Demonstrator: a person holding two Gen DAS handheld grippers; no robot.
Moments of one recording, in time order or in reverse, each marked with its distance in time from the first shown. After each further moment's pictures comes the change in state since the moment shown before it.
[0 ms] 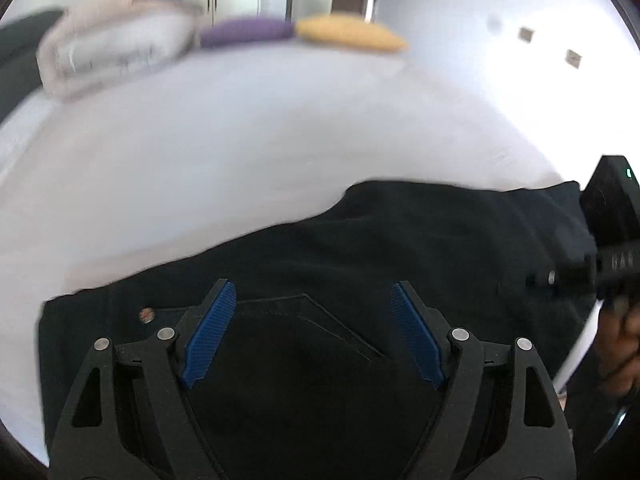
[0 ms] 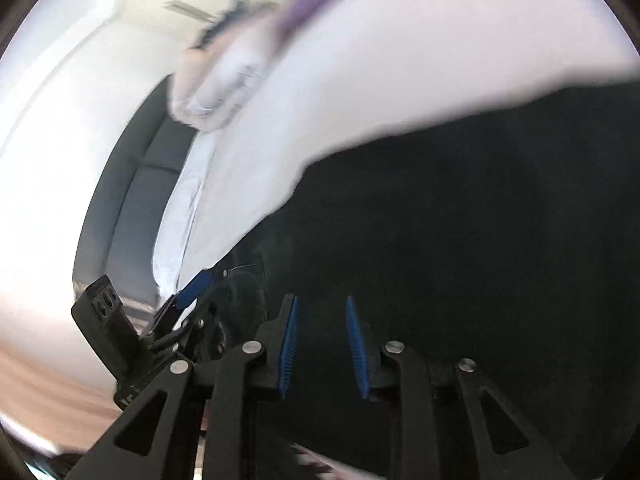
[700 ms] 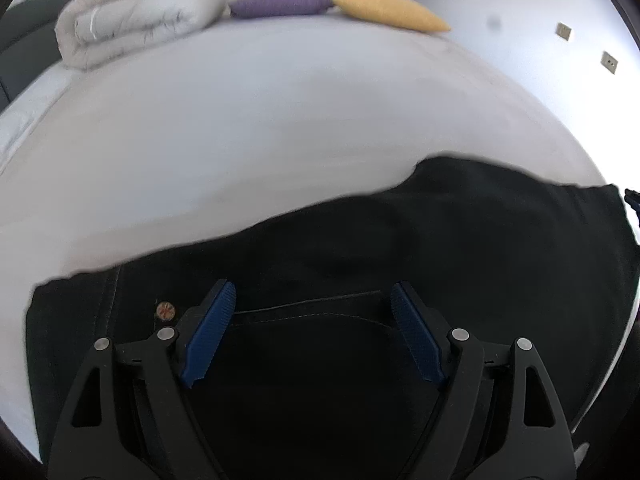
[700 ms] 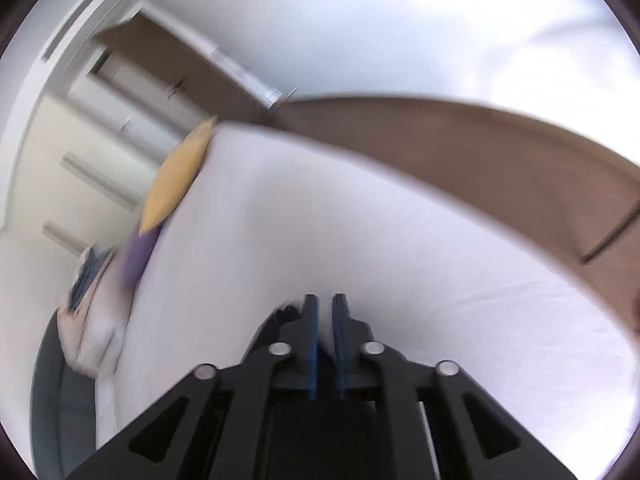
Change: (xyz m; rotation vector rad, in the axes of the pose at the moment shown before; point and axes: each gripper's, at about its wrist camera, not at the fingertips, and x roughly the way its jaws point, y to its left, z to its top) left arm 0.023 0.010 -0.012 -0.047 -0.001 0.063; right arm -0.310 -0.181 0.016 0.344 -0.832 -0.330
